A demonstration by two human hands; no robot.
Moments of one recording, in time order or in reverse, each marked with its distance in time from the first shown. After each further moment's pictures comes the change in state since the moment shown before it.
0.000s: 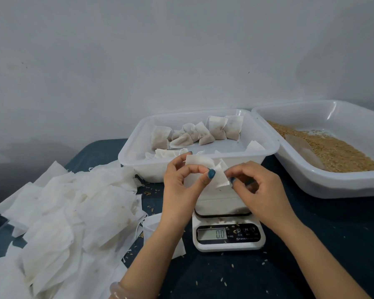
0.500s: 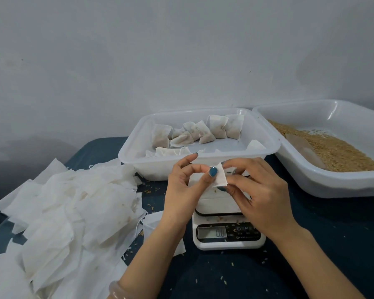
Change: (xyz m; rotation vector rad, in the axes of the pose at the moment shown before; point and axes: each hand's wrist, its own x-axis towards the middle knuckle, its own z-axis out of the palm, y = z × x) left_hand -0.004 0.010 0.002 -0.099 -0.047 -0.064; right_hand -0.003 0.003 0.004 -0.464 0.163 -0.552
